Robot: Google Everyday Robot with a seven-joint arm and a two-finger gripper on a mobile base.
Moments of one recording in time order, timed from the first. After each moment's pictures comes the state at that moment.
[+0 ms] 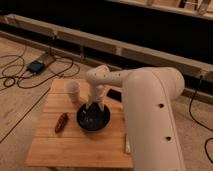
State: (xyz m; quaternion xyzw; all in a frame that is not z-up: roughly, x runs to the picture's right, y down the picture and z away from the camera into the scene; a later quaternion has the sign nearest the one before) arm -0.058 0.121 0.895 -0.30 0.24 0.70 0.60
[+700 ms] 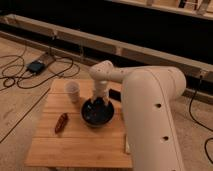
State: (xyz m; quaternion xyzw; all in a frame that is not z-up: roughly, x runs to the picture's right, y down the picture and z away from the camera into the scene) arm -0.027 0.086 0.908 -0.26 0.24 0.71 0.61
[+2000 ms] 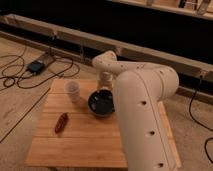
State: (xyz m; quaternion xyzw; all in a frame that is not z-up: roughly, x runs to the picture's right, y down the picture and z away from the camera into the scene) arm 0.006 0.018 0.939 -0.21 0.23 0.71 0.63
